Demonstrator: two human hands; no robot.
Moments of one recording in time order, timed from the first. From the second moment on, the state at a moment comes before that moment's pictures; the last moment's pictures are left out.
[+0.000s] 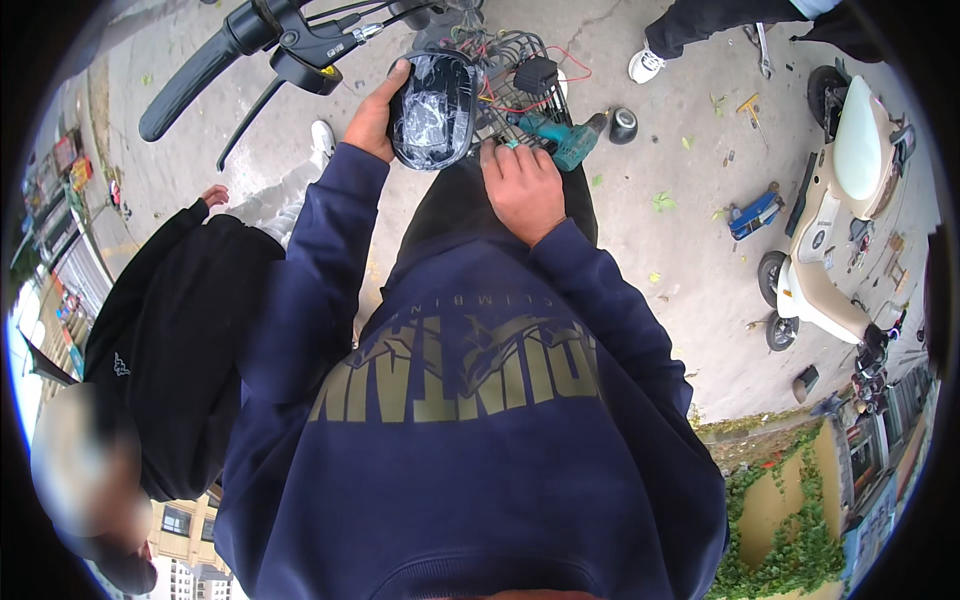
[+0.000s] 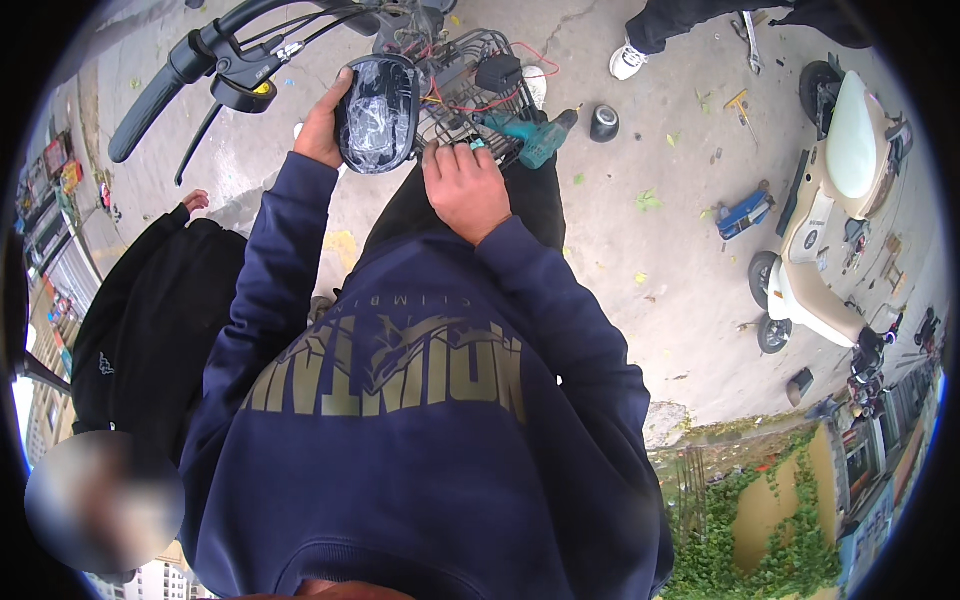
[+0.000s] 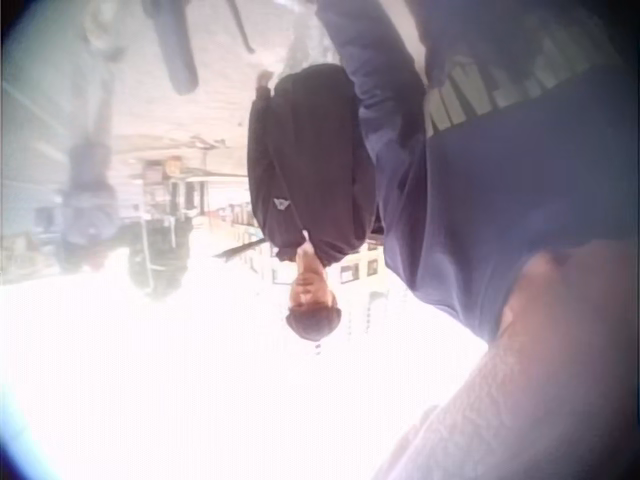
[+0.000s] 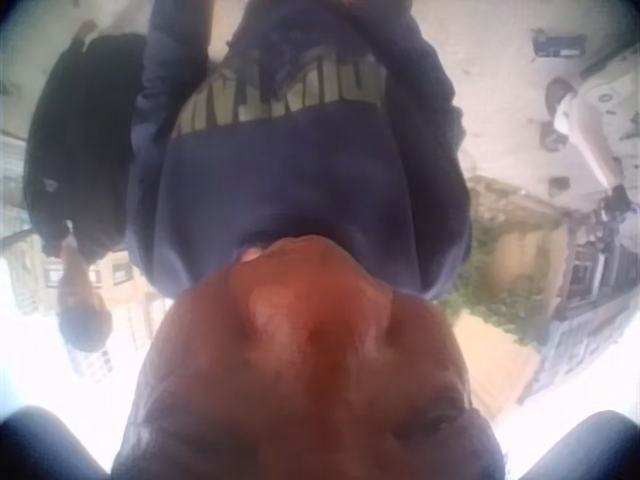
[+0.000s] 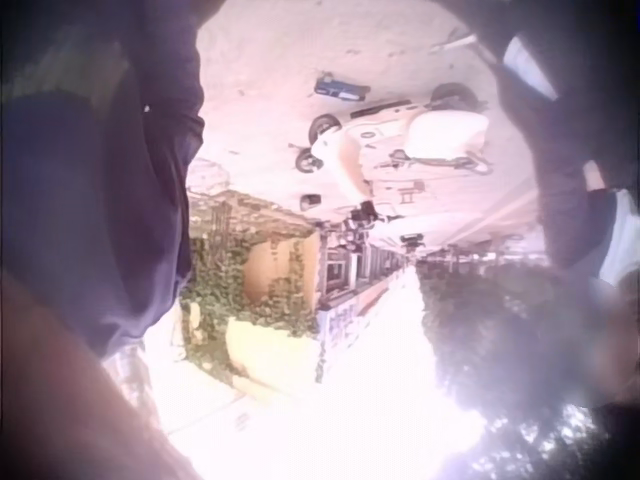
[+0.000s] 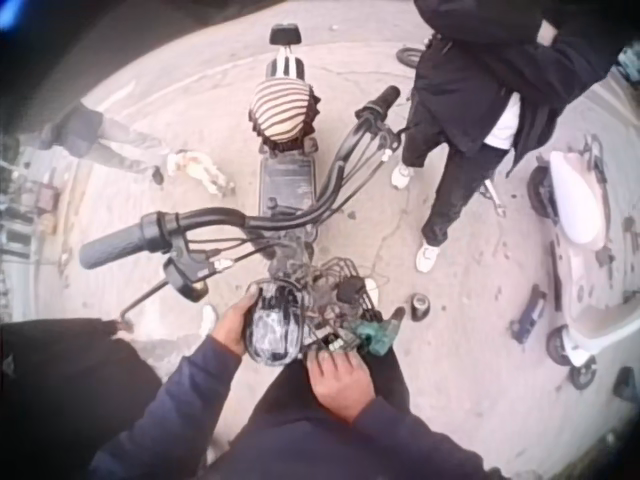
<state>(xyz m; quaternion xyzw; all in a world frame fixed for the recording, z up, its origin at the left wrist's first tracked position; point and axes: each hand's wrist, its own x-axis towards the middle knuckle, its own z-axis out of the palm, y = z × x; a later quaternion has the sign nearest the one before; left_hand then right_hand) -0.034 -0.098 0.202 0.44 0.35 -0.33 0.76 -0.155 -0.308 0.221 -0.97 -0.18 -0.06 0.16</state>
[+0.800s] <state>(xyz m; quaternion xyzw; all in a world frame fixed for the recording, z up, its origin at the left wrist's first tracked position) -0.041 -0.091 0.211 0.50 0.30 -0.32 0.74 -0.169 -0.299 0.221 -0.88 0.00 0.06 0.48</state>
